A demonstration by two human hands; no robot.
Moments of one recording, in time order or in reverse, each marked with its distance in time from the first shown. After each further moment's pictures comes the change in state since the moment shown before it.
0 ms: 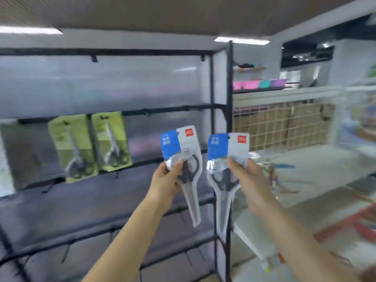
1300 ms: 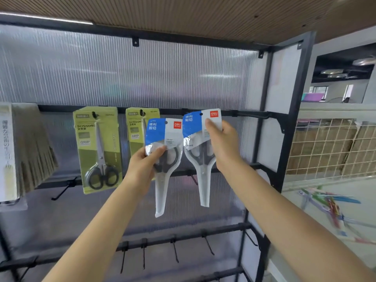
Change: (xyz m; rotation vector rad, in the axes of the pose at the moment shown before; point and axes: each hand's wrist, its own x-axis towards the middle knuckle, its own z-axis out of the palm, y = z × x) left_hand 0.145 0.041 -0.165 0.070 0.160 0.141; right_hand 0.150 0.019 0.229 0.074 -0.045 -0.113
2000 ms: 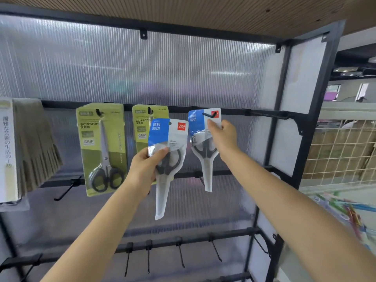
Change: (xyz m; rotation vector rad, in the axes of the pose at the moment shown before) left_hand 0.023 -0.007 -0.016 0.035 0.033 -0.035; right_hand 0.061 0.045 0.025 -0.227 -0.017 0.039
